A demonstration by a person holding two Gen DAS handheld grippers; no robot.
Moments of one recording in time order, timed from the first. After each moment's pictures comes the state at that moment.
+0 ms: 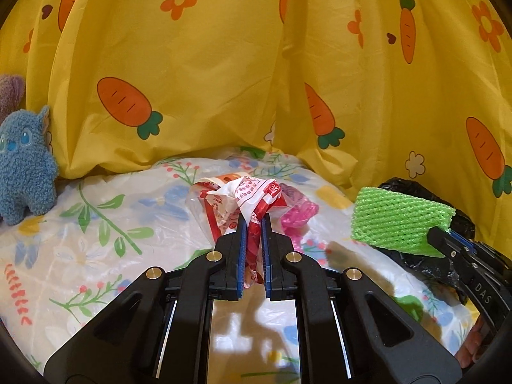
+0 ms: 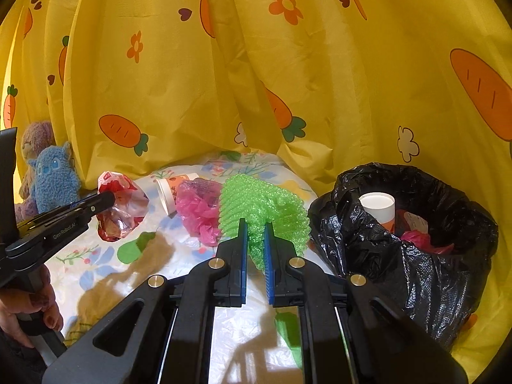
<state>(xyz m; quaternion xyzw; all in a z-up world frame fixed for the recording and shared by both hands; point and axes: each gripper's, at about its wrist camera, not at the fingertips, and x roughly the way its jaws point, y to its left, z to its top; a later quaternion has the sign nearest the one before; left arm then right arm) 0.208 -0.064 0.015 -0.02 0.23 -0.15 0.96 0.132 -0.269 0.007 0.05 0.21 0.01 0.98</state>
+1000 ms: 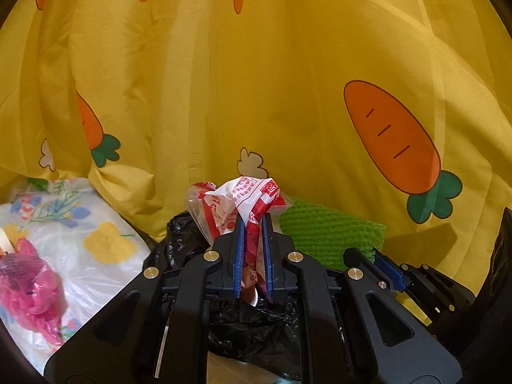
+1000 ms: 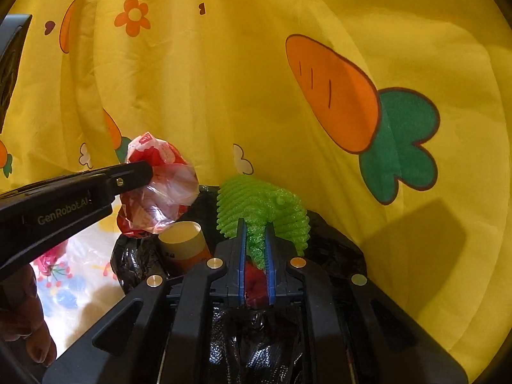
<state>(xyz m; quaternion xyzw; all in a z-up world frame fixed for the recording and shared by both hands) 0.256 -0.300 0.017 -0.02 0.24 -0.44 0.86 0.137 -0.389 0.004 0.01 0.20 -0.26 0.94</state>
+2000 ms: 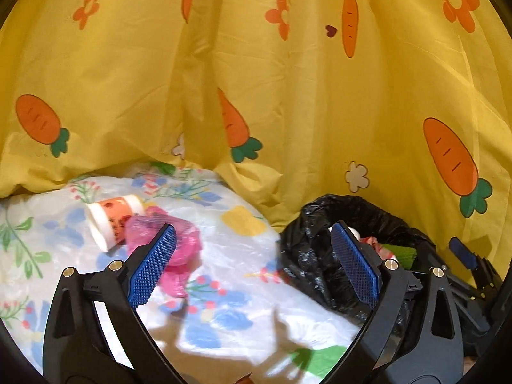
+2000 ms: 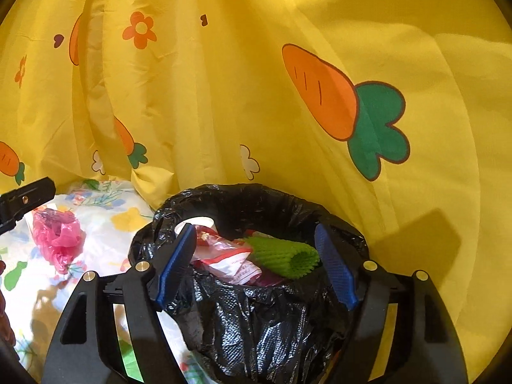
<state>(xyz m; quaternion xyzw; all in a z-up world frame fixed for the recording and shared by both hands) 0.232 -0.167 0.020 -0.04 0.22 -0.23 0.95 0.117 -0.374 0.005 0.02 0.17 -0.23 0.96</state>
